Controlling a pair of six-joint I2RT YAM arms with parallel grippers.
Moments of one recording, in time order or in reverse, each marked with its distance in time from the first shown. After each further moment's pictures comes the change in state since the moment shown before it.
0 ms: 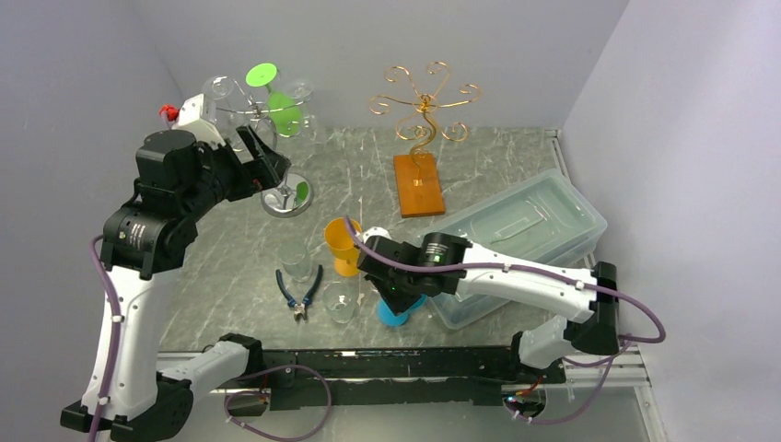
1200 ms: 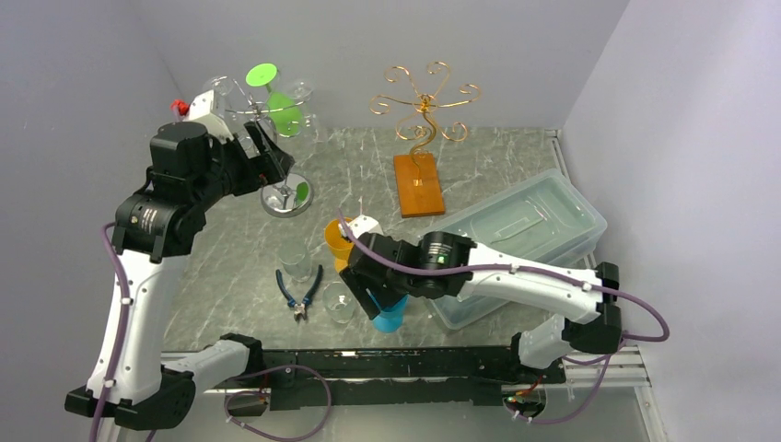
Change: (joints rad) left arm 0.000 0.034 -0.019 0.005 -0.010 0.002; right arm 0.061 0.047 0.115 0.041 0.098 -0.005
